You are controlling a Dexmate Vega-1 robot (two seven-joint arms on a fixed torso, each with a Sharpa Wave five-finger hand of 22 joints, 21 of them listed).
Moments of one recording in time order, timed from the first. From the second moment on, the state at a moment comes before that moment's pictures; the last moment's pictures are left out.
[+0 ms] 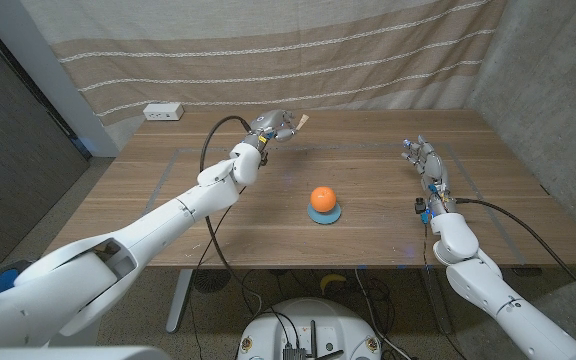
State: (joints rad) left arm 0.54 0.53 0.77 -1.53 0.38 0.25 0.29; left_hand 1.00 0.16 0.48 -0.14 0.18 0.95 0.01 0.38 0.28 0.50 -0.16 0.22 0.20 0.33 -0.04 0.19 0.18 0.34 -0.01 0.55 0.21; right arm -1.11 -0.53 -0.27 -1.44 0.41 0.53 -0.26; right_hand 0.15 0.12 0.43 -0.09 0.18 0.48 0.09 0.21 0.19 0.41 0.06 0.22 0.22 0.22 0.02 0.27 0.28 0.32 0.05 0.33 0.17
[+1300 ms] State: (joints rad) left arm 0.71 0.57 0.57 -1.64 -0.03 0.12 0.24; left_hand 1.00 0.16 0.48 -0.15 0.18 0.92 0.03 0.39 0.28 0.51 -0.15 0.22 0.20 0.33 -0.04 0.19 0.18 0.34 -0.01 0.56 0.21; right arm -1.10 -0.57 -0.29 -1.46 0.53 0.50 -0.09; right_hand 0.11 0.12 0.41 -0.10 0.17 0.20 0.01 0.17 0.19 0.18 0.02 0.18 0.20 0.07 -0.04 0.19 0.24 0.25 -0.01 0.24 0.17
